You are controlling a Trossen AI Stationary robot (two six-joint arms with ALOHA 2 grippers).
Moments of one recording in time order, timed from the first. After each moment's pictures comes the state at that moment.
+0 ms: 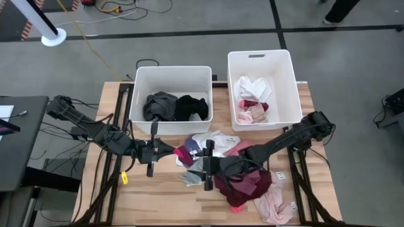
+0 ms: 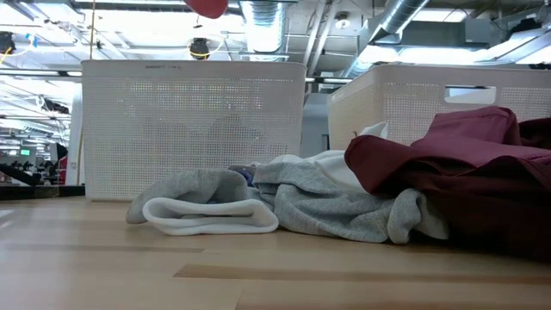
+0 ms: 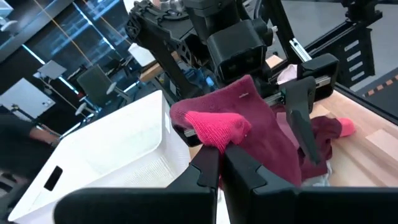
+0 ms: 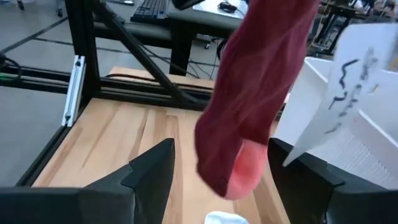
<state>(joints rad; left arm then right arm) -0.52 1.06 1.00 -0.10 -0.53 0.50 0.42 1.76 1.29 0.20 0.50 -0.04</state>
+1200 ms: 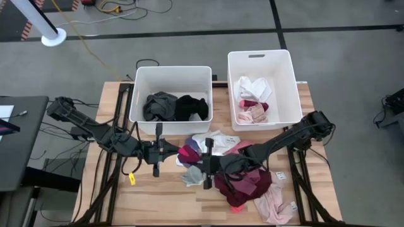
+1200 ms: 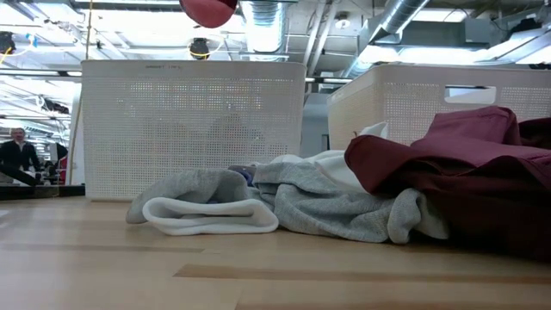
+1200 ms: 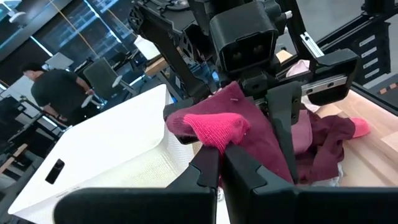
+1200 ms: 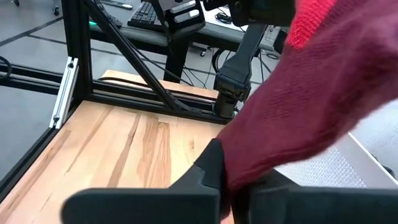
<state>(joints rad) -0.50 1.11 1.00 -0.04 -0.55 0.48 0.41 1.76 1.29 0.24 0.51 -0.11</state>
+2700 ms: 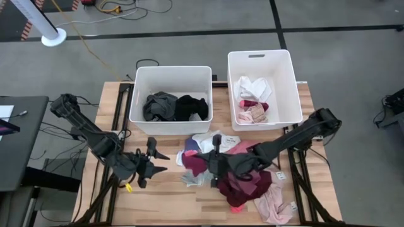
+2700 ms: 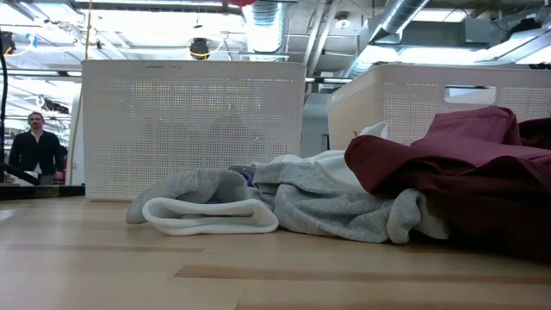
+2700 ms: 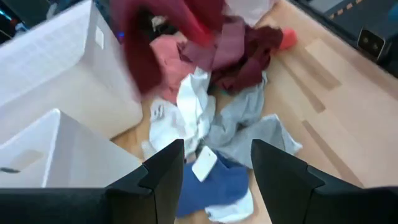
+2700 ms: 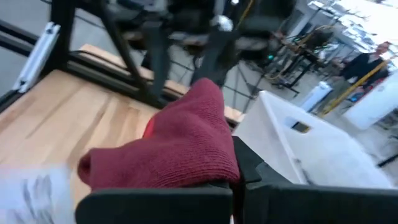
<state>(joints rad) -0.71 1.11 0.97 -0.48 -0.65 0.14 0.45 1.65 1.29 0.13 0.62 -0.35</state>
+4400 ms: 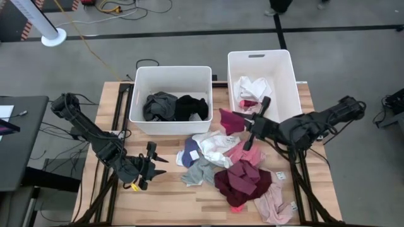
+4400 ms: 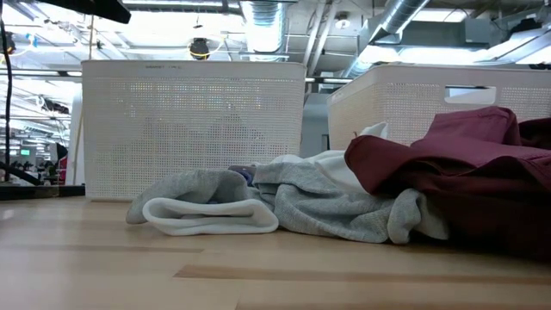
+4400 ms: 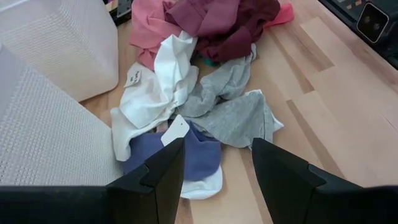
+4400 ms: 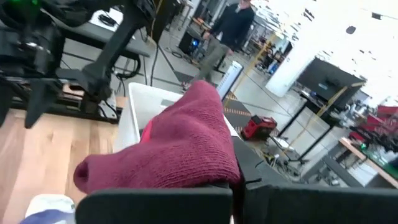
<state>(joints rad) -0.74 1.11 0.81 -0.39 -0.65 -0.05 0.43 1.18 1.29 -0.27 0.93 -0.32</state>
